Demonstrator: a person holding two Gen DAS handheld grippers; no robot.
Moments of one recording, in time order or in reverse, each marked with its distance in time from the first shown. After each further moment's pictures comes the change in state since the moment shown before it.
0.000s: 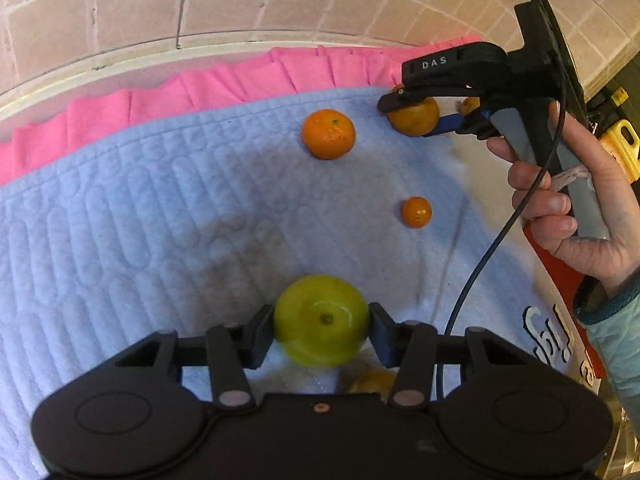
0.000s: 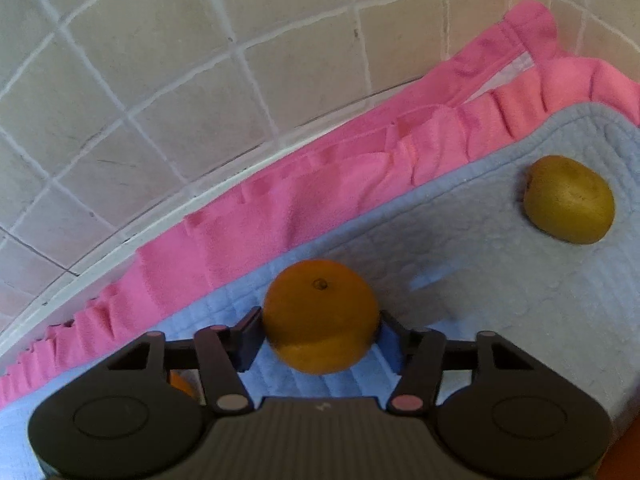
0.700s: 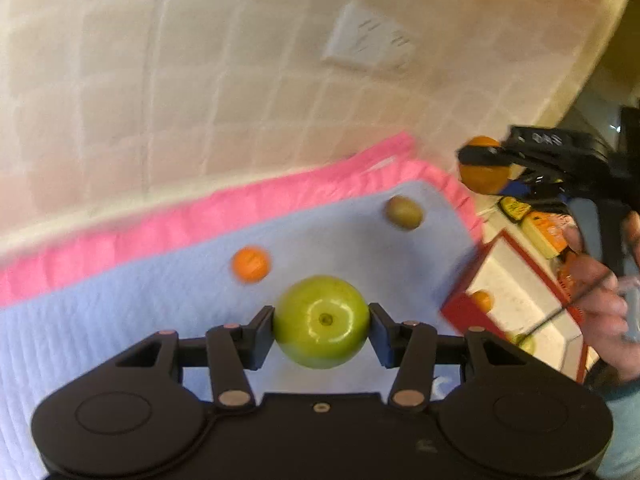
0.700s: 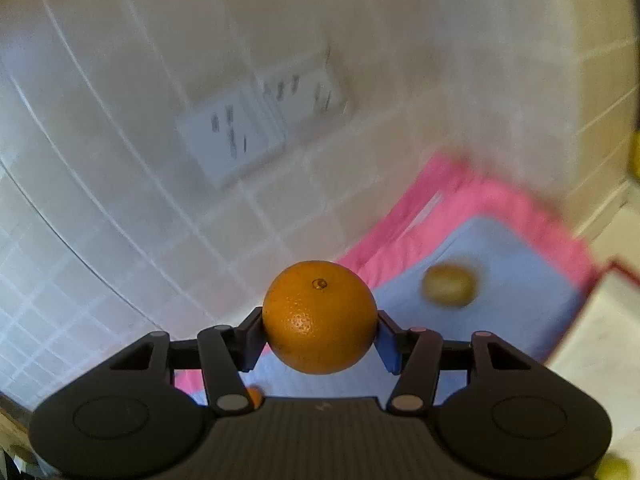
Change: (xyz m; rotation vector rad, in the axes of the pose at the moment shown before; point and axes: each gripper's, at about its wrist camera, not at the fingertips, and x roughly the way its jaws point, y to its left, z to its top) left arm -0.109 -0.088 0.024 0.089 -0.271 -0.021; right arm -0.235 -0.072 -0.027 0.081 -0.345 0.152
